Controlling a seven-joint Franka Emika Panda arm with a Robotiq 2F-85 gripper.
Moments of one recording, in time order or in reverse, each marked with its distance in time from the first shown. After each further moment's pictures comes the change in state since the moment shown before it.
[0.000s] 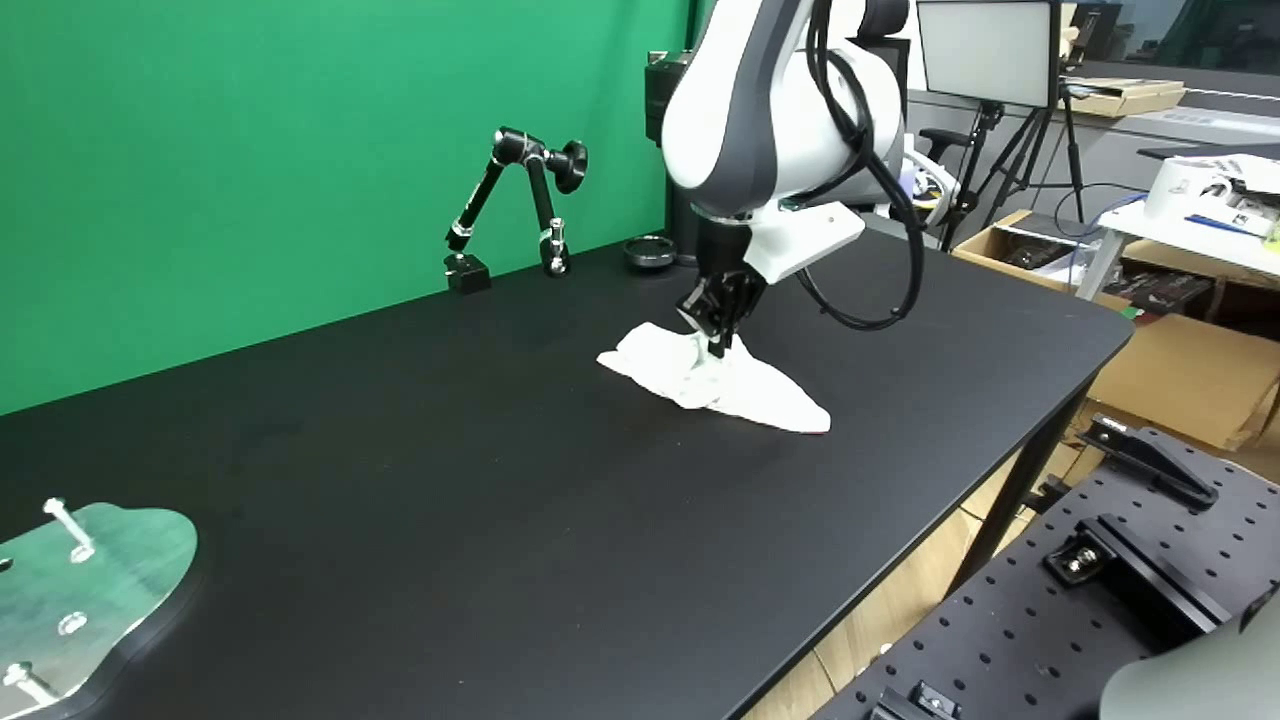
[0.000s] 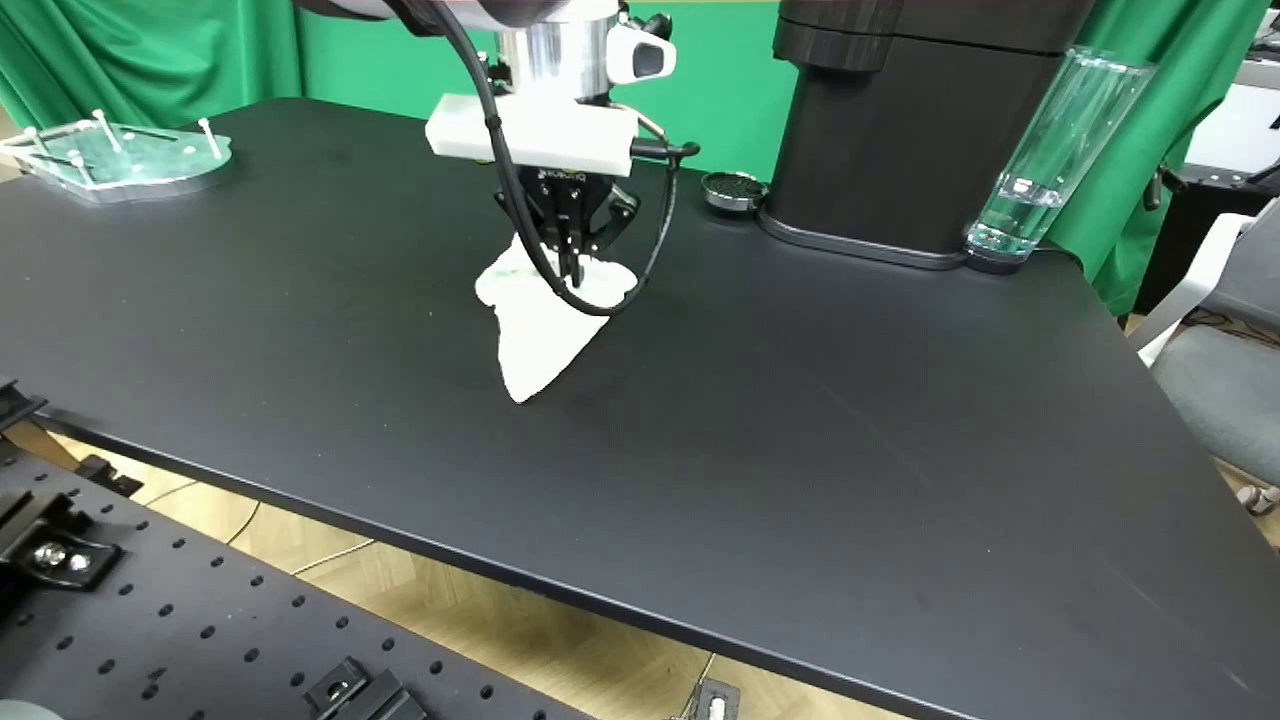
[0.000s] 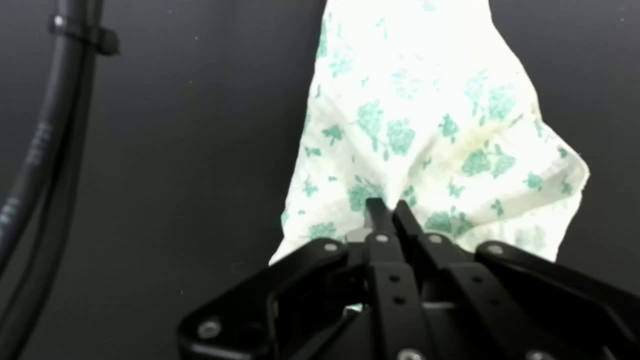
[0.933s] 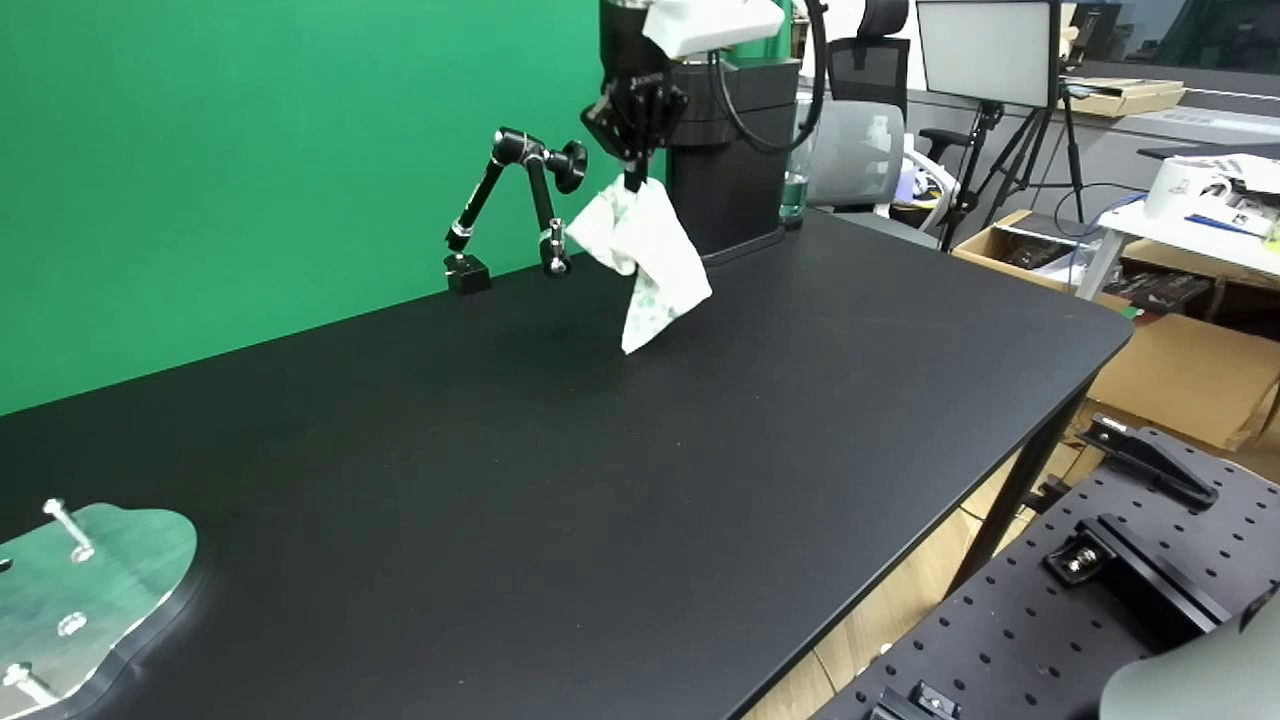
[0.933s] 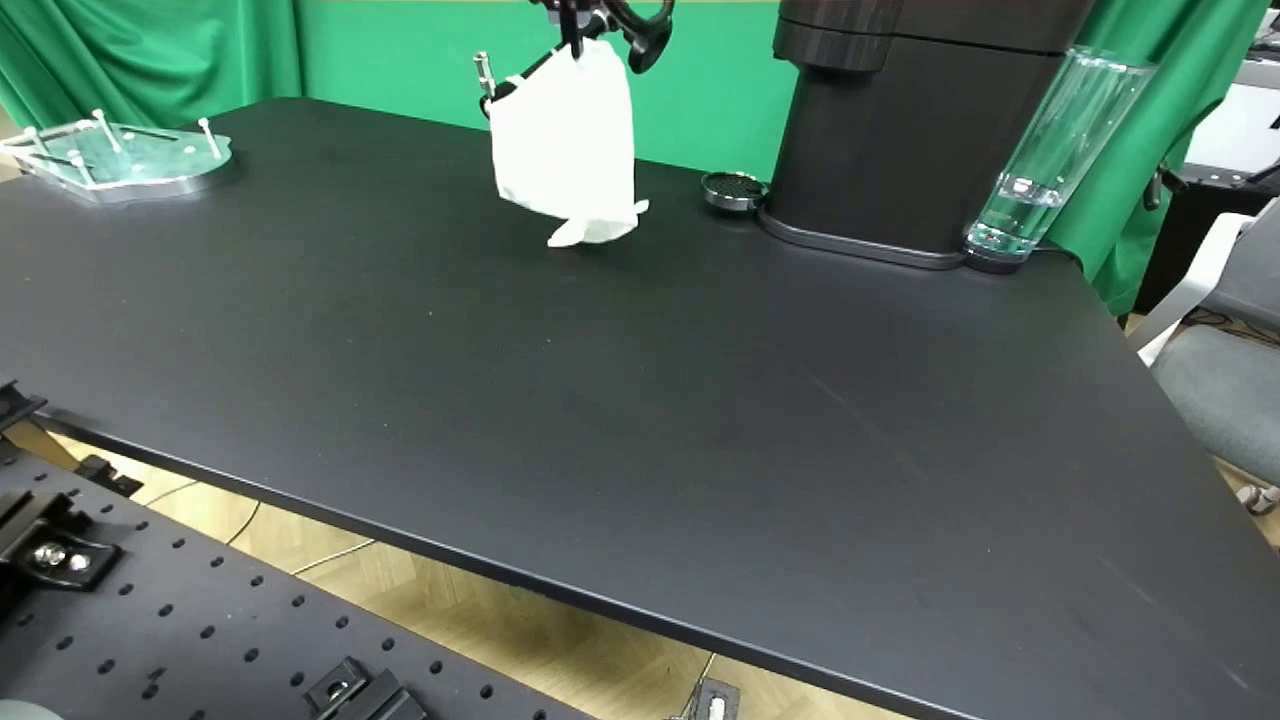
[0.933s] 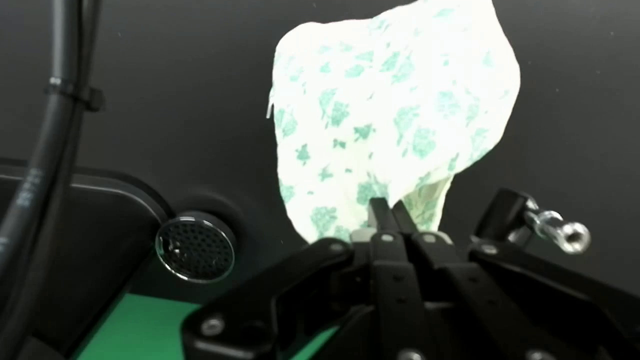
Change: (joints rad) arm 0.063 -0.204 0.043 0.292 -0.030 -0.402 0.063
